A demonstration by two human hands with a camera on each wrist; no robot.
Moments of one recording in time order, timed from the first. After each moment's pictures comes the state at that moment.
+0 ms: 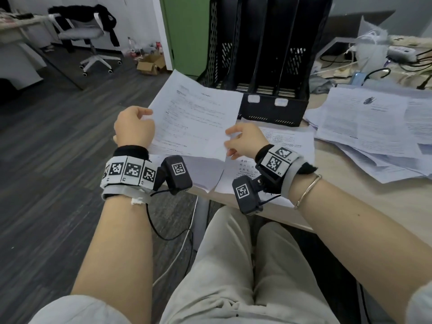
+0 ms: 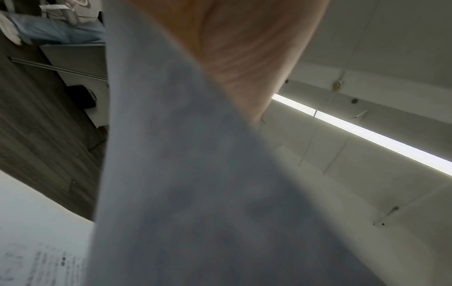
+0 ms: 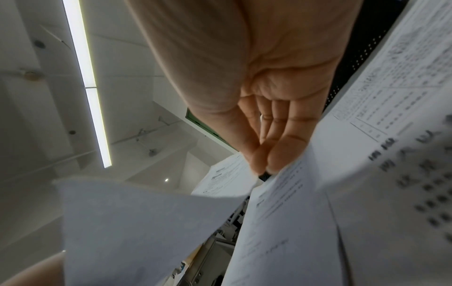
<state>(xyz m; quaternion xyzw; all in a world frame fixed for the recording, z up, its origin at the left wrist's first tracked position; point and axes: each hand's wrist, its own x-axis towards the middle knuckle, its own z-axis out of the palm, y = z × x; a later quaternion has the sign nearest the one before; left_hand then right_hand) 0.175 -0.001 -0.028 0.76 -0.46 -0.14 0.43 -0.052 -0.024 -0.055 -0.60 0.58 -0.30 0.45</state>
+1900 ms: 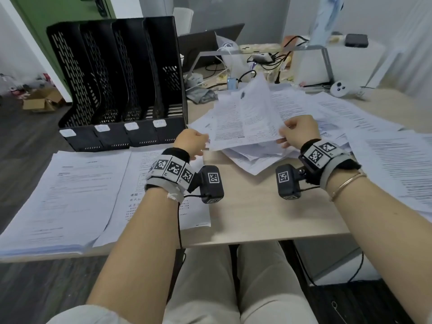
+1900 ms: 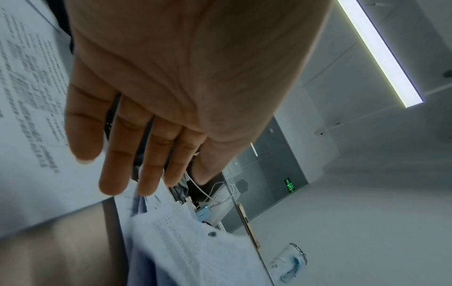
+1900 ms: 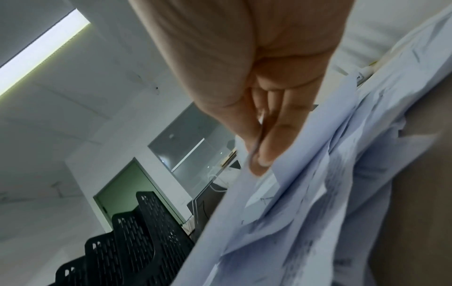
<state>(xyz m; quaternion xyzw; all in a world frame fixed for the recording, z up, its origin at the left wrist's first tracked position) -0.155 -0.052 -0.035 0.56 -0.70 -0.41 0.20 -0.400 0.022 -0.047 -0.41 0.78 -0.44 0.18</state>
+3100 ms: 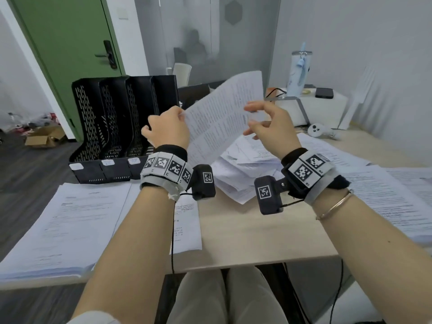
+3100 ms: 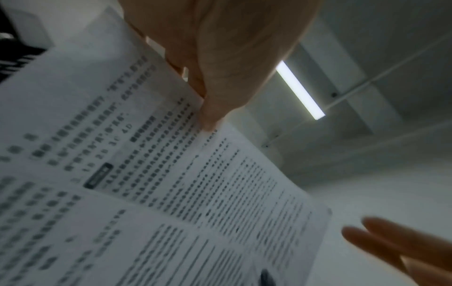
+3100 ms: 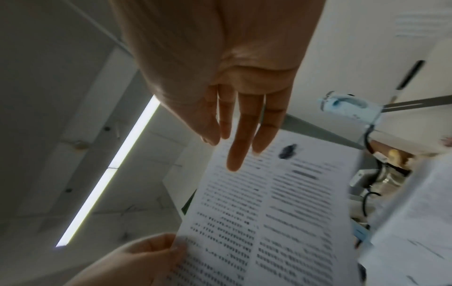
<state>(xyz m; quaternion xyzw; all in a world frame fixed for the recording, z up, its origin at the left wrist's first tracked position) -0.155 -0.039 0.063 0.59 -0.68 -0.08 0.43 -0.338 0.065 0.066 -0.58 0.58 -0.57 0.10</state>
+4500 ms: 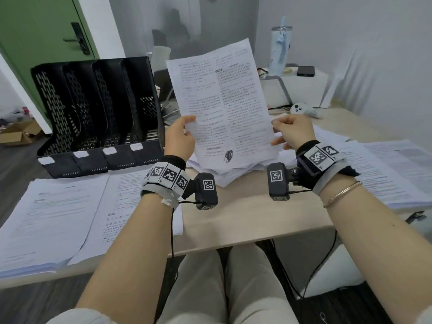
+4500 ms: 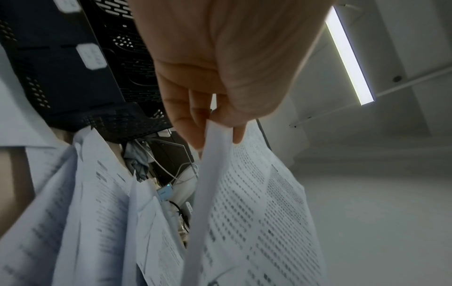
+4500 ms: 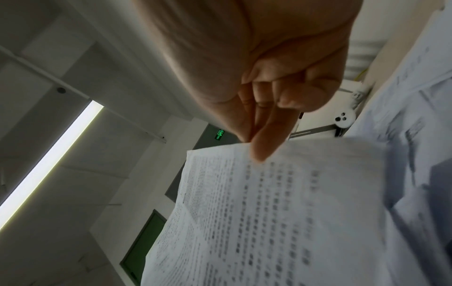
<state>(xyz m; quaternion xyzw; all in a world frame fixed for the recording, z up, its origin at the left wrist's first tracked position) -0.197 -0.024 0.000 0.41 -0.73 -0.31 0.45 -0.419 0.094 0.021 -0.36 0.72 -0.56 0.19</state>
